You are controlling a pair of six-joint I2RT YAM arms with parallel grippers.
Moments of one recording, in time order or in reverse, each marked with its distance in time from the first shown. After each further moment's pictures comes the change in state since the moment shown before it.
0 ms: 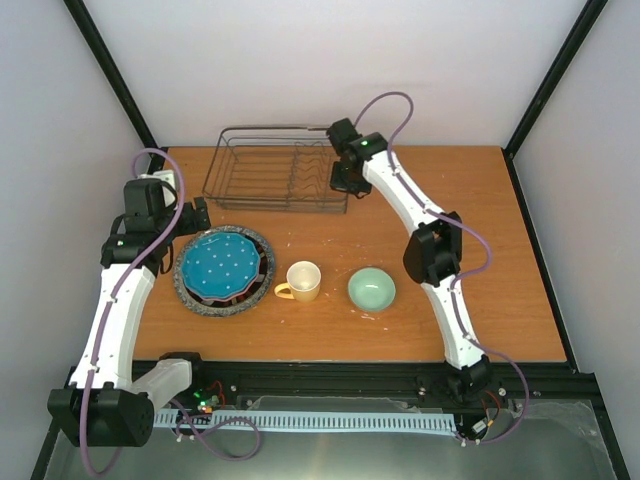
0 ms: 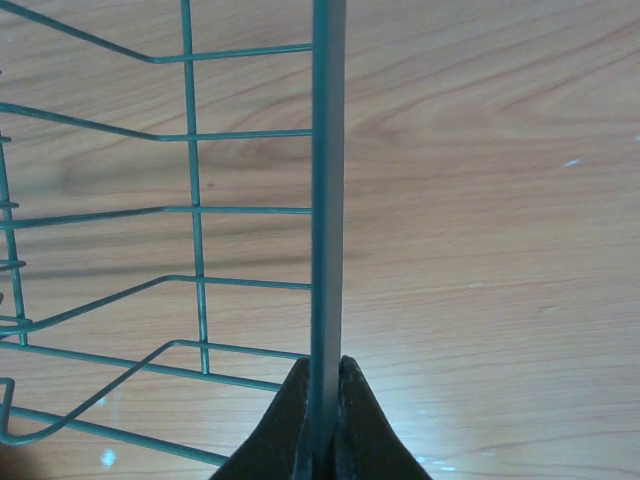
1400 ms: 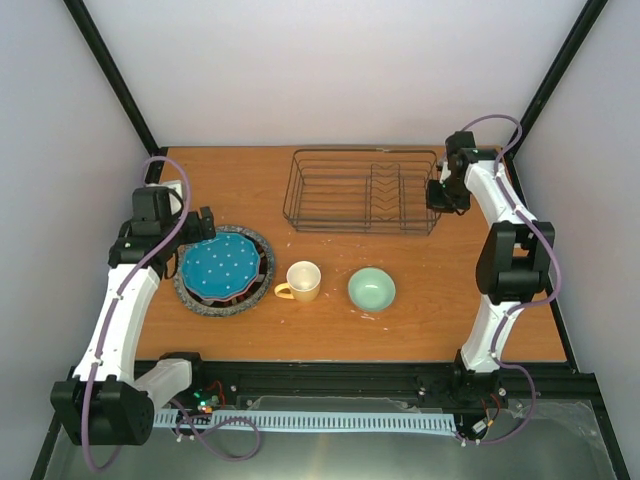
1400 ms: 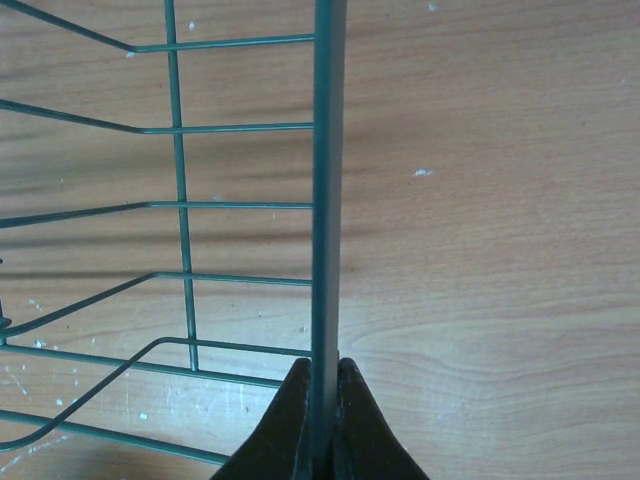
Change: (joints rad) left arm 0.000 0.007 -0.074 0.013 0.033 -0.007; right arm -0.507 -0.475 -0.761 0.145 -0.199 -0.510
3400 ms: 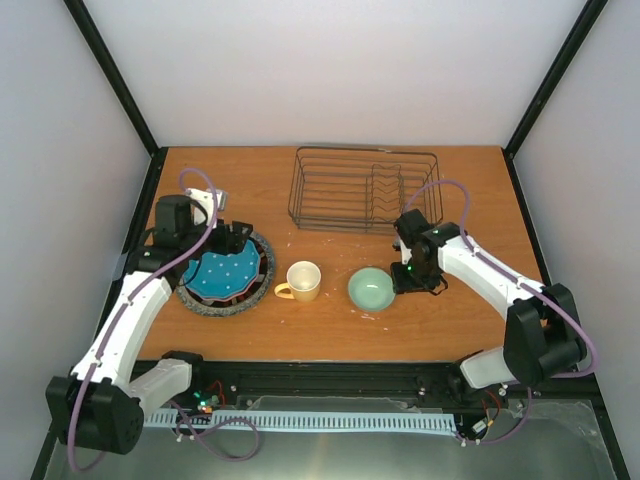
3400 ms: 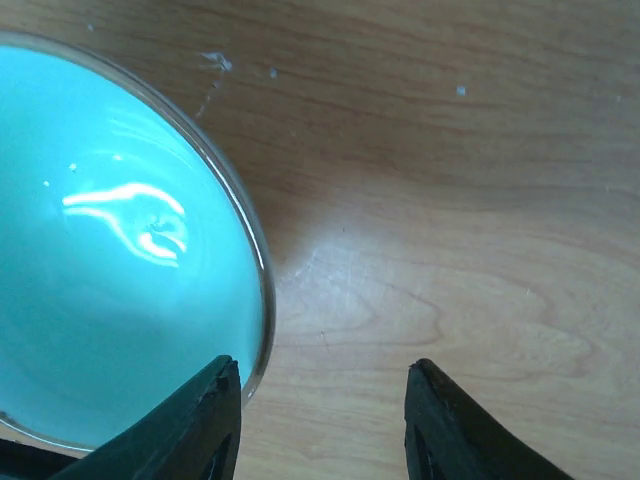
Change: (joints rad) left arm -0.119 -0.051 -0.142 0.179 0.382 0.084; right arm 0.398 -0.508 -0.704 0.082 -0.004 0.108
